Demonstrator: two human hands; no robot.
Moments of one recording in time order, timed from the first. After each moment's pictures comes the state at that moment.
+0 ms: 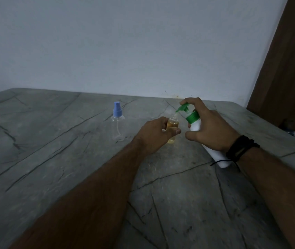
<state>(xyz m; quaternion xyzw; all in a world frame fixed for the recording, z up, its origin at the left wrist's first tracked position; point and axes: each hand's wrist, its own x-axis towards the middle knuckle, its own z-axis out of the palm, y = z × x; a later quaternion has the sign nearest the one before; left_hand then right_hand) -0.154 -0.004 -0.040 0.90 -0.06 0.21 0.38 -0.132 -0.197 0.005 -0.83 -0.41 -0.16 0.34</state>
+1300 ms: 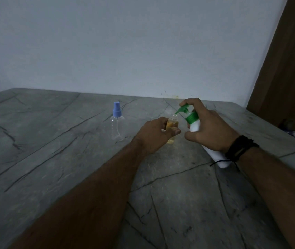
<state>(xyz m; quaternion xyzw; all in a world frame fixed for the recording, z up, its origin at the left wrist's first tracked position) -0.155 -0.004 -0.039 0.90 -0.06 0.20 0.38 -0.132 -0.197 0.005 -0.83 -0.42 -0.15 0.33</state>
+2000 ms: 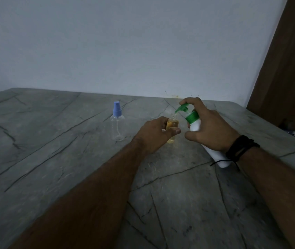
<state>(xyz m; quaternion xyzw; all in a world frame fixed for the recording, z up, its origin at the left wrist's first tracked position) -0.154 -0.004 -0.040 0.90 -0.06 0.20 0.38 -0.131 -0.197 0.004 -0.83 -0.42 -0.16 0.34</state>
